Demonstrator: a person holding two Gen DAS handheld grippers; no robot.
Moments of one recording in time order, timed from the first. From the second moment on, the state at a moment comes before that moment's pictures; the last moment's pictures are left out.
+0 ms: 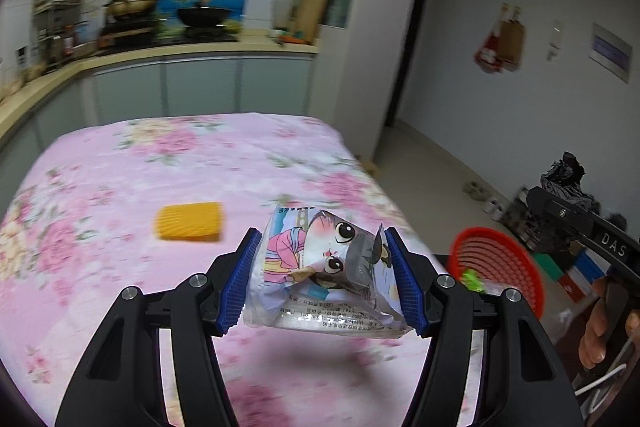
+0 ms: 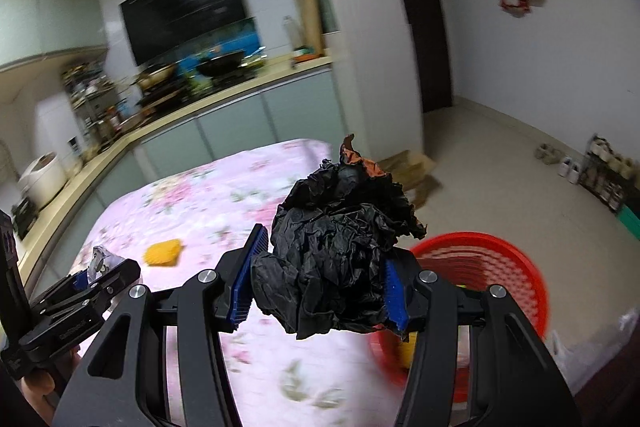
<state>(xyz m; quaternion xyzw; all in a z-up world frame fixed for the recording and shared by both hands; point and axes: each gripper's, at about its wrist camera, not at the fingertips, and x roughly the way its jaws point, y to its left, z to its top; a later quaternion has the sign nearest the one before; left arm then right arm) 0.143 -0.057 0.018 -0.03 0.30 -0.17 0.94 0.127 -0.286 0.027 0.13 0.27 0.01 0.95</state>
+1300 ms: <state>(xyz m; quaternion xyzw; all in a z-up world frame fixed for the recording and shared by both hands) 0.187 -0.273 -0.076 0.05 0.45 -0.36 0.82 0.131 -0.408 -0.043 0.26 0.37 -0.11 0.89</state>
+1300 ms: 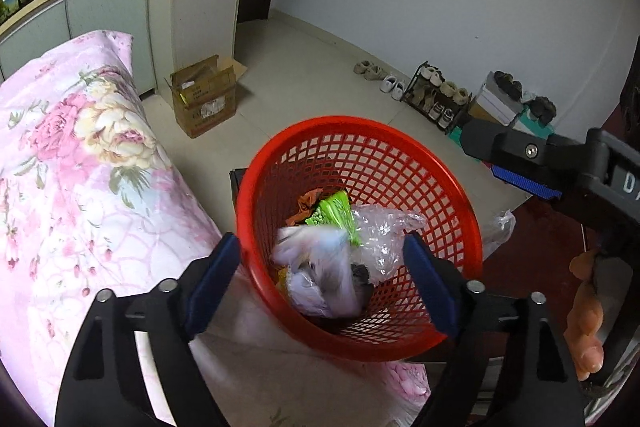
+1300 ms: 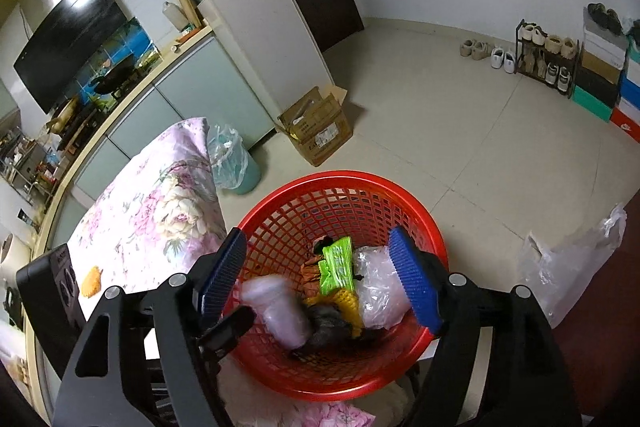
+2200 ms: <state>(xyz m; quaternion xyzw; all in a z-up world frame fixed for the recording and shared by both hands) 0.178 -0.038 -0.036 -0.03 0.39 -0.08 0.91 0.139 -0.298 -0.011 0.19 0.35 0.02 0.92</state>
